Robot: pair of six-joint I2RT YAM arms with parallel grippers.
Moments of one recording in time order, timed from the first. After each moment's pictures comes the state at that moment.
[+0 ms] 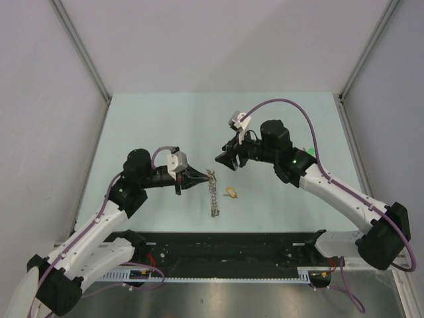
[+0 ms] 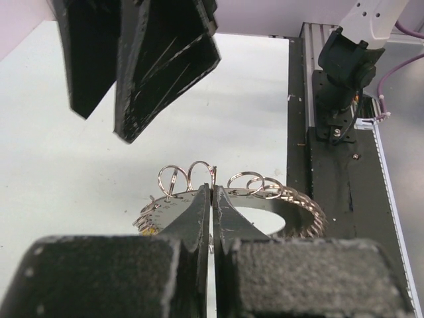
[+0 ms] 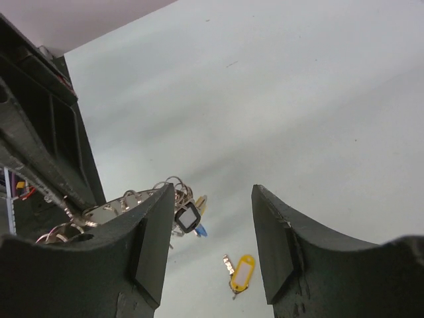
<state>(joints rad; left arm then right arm) -0.51 0.83 0.66 0.02 0.88 0.13 0.72 1.28 1.09 -0.09 -0.43 0.00</state>
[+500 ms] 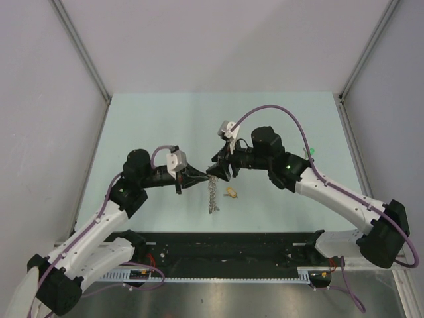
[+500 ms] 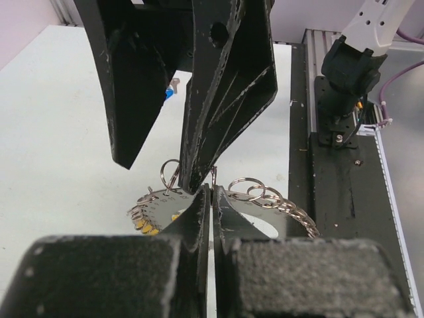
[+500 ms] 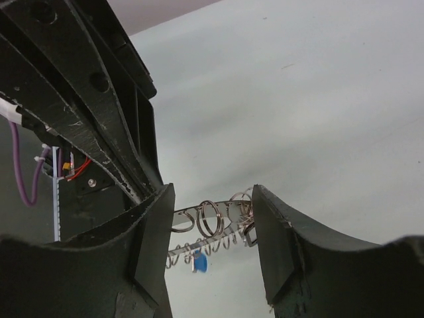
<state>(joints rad) -0.51 0.84 0.66 0.06 0.86 0.11 0.81 1.27 1.08 -0.08 -0.49 0.03</state>
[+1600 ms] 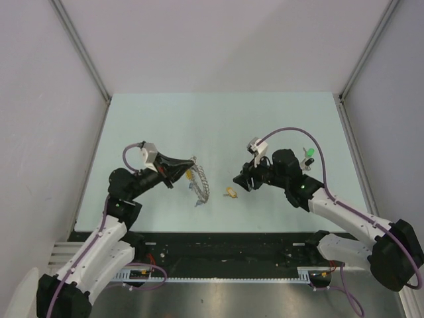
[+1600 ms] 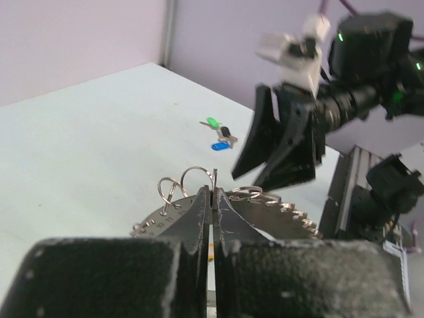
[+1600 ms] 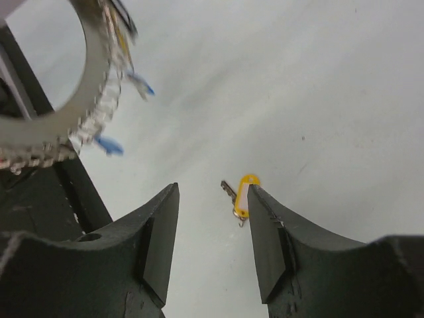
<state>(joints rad) -0.37 0.68 0.40 0.48 0.66 -0.33 0.66 1.07 0.67 0.03 -0.36 0.13</state>
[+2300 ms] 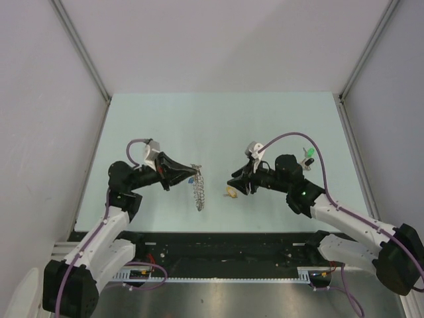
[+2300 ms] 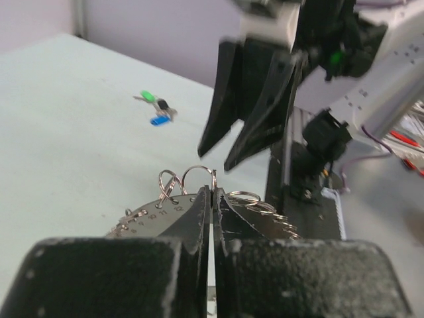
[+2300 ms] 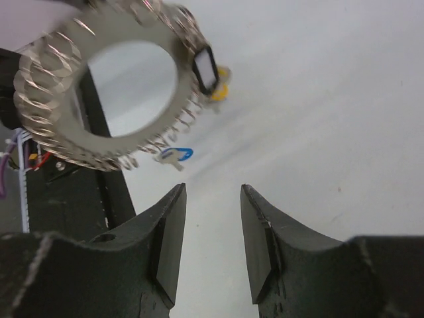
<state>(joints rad) -0.23 0.81 0.41 0.65 1.02 -0.48 0.73 1.03 0.58 0.21 -0.41 0.12</state>
